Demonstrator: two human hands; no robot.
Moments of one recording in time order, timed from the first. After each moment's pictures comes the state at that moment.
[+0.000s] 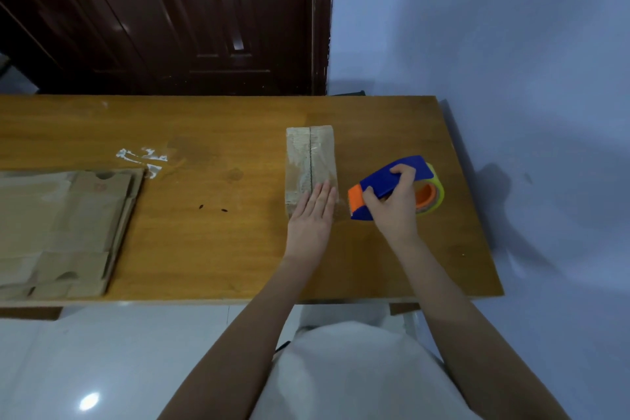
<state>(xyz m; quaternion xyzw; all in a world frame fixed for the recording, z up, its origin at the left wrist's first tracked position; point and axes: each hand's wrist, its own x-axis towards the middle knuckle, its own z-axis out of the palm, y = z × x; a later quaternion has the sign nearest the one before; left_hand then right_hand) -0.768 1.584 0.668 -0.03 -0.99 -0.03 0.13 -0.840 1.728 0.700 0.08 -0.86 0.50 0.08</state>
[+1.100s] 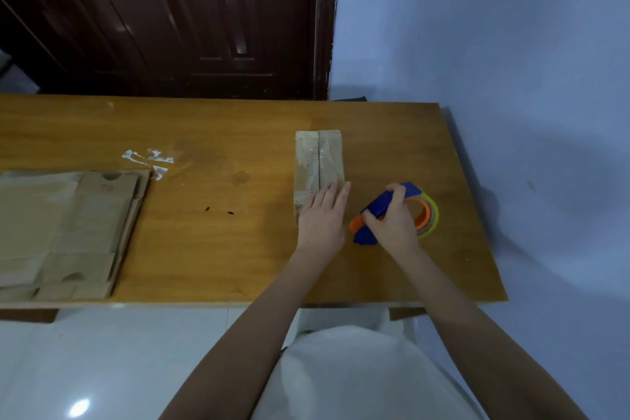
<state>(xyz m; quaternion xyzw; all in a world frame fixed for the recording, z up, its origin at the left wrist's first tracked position) -0.775 1.586 0.689 0.02 -0.99 -0.10 0.06 -0.832 1.728 0.680 0.09 -0.93 0.36 -0.03</state>
